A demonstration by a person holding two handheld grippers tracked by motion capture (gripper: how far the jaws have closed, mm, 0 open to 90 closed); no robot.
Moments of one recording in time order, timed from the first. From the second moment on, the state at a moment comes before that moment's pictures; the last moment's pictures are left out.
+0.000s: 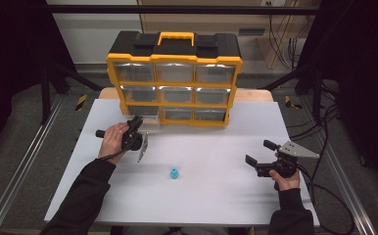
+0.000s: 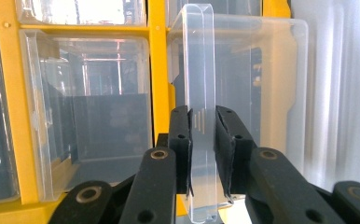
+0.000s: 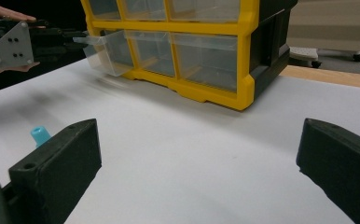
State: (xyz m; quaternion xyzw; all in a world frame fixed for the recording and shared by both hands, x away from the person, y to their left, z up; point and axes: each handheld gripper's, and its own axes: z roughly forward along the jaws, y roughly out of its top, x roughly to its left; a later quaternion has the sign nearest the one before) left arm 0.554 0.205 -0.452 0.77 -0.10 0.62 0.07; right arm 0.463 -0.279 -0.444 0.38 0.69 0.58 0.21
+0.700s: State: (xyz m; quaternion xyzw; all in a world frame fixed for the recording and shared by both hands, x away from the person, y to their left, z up) left arm 0.544 0.207 -0.452 0.77 -0.10 0.62 0.07; right arm 0.463 -0.279 -0.444 0.38 0.69 0.58 0.21
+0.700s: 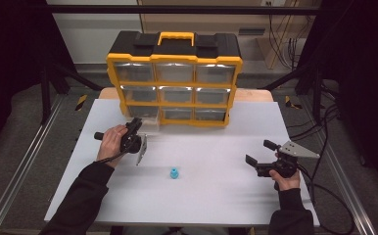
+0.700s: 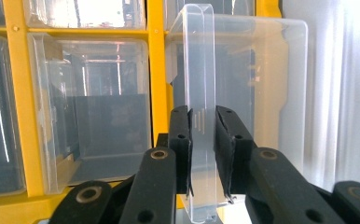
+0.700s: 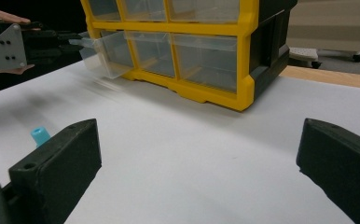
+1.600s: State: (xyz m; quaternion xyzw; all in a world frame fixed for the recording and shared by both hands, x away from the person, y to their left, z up) left arm 0.532 0.210 -0.451 0.78 -0.11 0.62 0.07; right arm 0.463 -0.279 -0.443 0.38 0.69 0.58 0.21
